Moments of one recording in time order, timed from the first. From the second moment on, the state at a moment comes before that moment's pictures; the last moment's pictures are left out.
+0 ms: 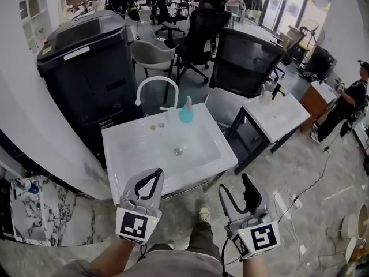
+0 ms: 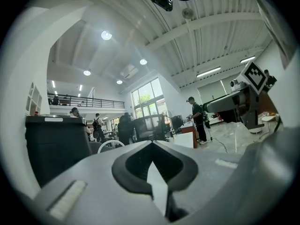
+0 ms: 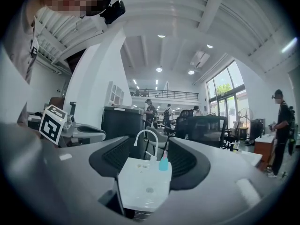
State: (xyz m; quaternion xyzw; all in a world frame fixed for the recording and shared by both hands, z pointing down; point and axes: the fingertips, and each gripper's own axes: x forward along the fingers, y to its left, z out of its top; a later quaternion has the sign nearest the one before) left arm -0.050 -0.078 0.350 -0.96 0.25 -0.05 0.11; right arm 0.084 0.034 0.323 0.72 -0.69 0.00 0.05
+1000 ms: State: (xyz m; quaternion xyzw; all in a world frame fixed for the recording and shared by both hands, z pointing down) left arm 0.115 -0.218 0.345 -0.90 0.41 -0.10 0.10; right arm 0.263 -0.169 0.344 0.56 -0.82 0.04 0.06
